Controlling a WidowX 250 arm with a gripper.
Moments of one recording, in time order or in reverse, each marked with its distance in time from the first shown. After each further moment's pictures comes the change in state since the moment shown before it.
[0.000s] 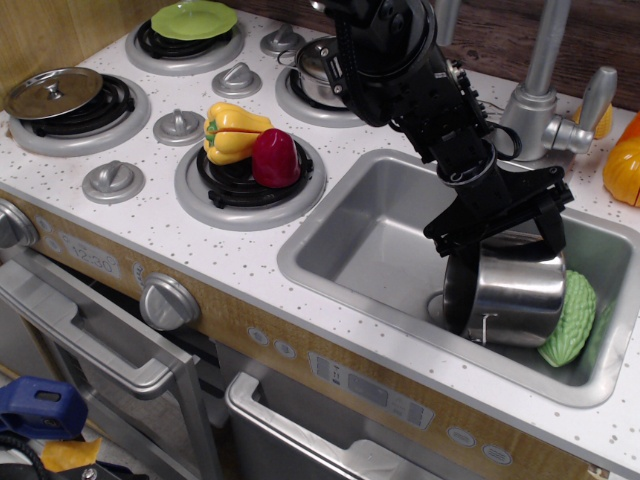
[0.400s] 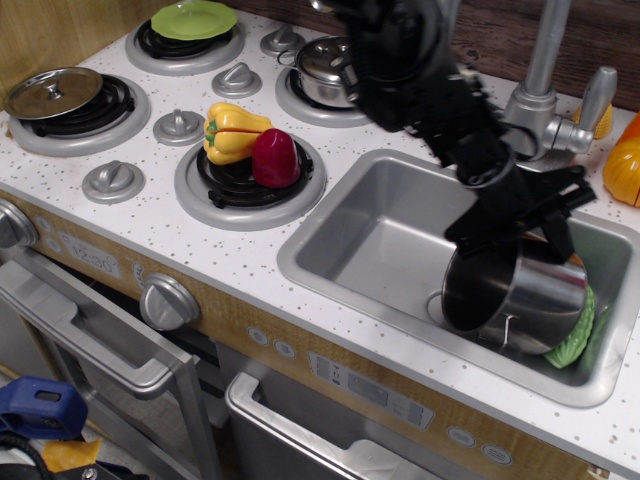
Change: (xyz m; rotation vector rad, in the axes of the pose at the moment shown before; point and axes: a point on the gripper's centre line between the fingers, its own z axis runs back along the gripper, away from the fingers) arm -0.001 -0.010 -0.002 0.006 -0.009 -0.016
